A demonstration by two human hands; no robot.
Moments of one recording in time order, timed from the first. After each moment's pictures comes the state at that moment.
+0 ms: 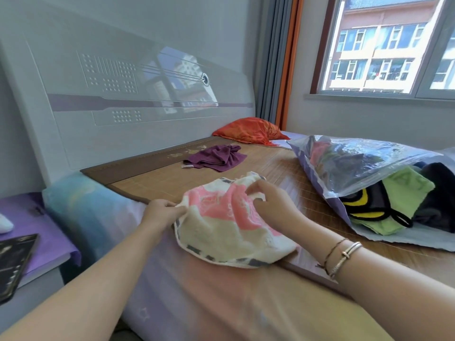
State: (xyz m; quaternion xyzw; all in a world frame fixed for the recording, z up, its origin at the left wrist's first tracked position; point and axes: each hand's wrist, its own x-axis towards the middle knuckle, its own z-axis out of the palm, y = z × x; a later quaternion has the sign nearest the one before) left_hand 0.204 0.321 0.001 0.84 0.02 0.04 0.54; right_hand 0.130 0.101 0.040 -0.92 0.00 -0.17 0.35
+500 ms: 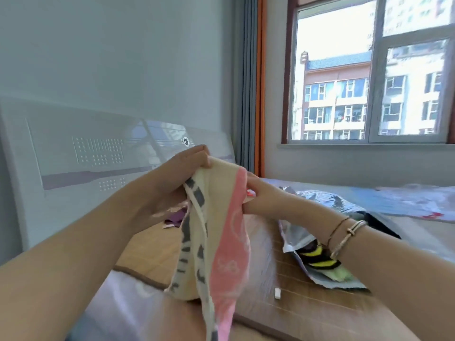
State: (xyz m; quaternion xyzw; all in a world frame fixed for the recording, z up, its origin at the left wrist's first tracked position) left_hand 0.091 0.263 0.241 0.70 -0.33 -0.03 0.63; right_hand 0.059 0.078 0.206 -0.92 -0.14 -0.18 0.31
